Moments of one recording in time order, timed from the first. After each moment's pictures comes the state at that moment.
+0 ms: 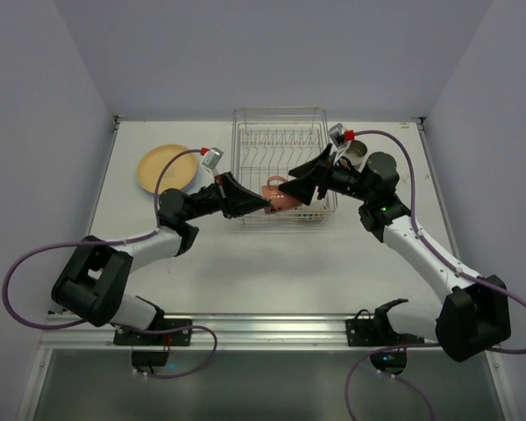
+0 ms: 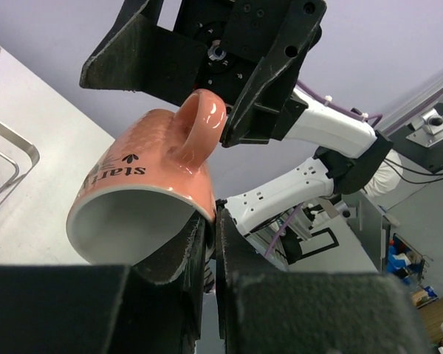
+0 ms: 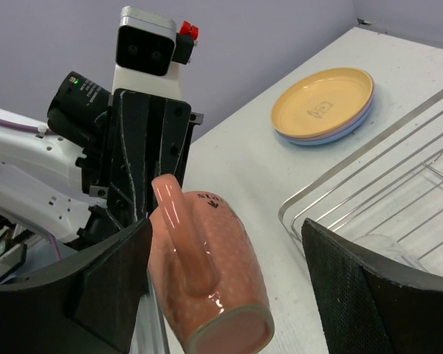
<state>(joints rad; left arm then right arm) -0.47 1.44 0.60 1.28 0.87 -1.24 0.37 1.22 0.87 0.40 -0.80 0.52</state>
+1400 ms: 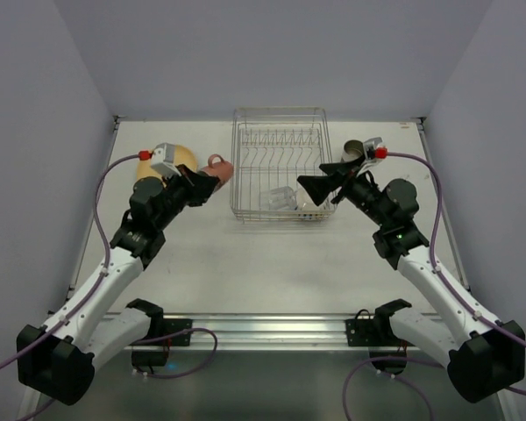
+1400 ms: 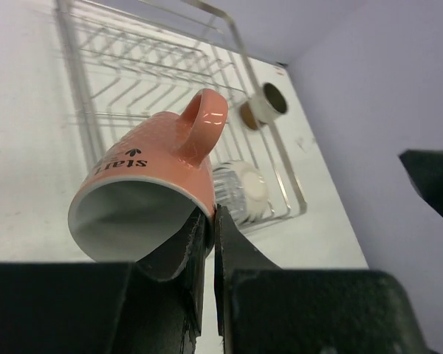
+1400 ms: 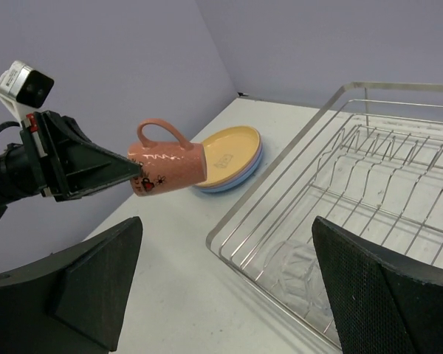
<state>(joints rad) -0.35 0.96 0.70 0.15 0.22 -0.67 0.36 0.96 0.70 0.40 -0.41 0.49</state>
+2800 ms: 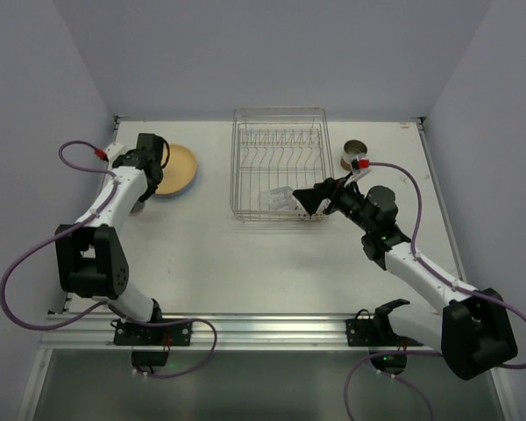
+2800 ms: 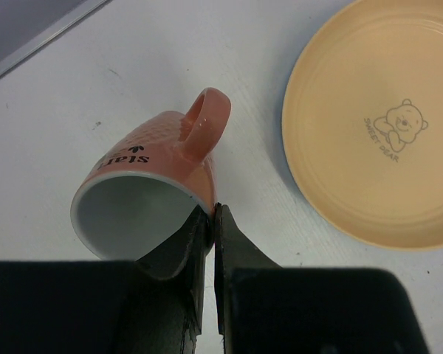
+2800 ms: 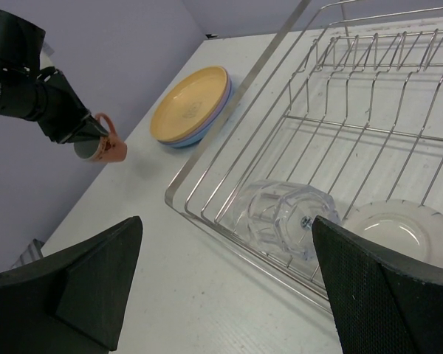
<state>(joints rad) -0.07 1.57 1.25 -0.82 -0.68 -0.95 0.36 1.11 0.54 0.53 -0.38 0.54</state>
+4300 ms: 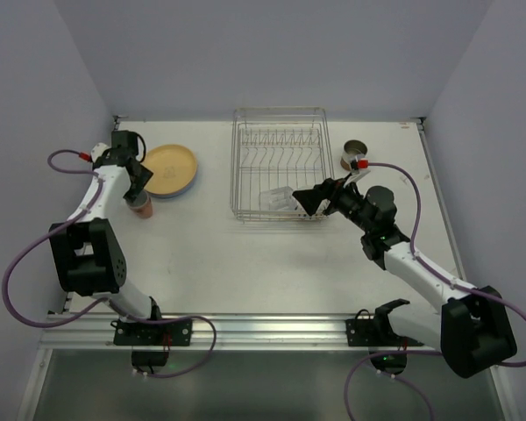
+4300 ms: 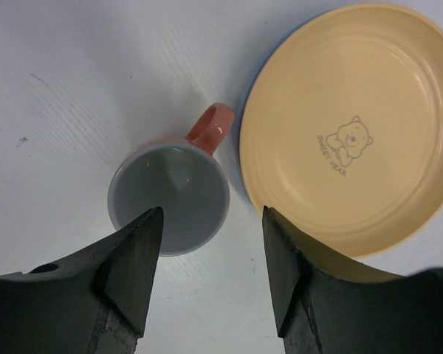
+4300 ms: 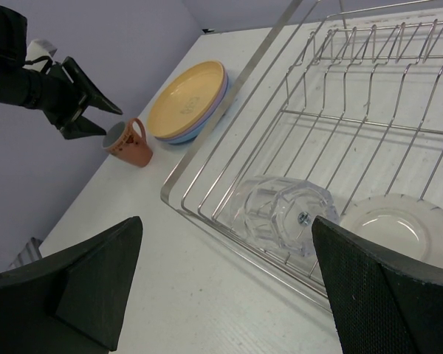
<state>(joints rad) 0.12 1.62 1.26 -0.69 -0.37 -0.90 0.36 1.12 0.54 0.53 -0.38 0.53</state>
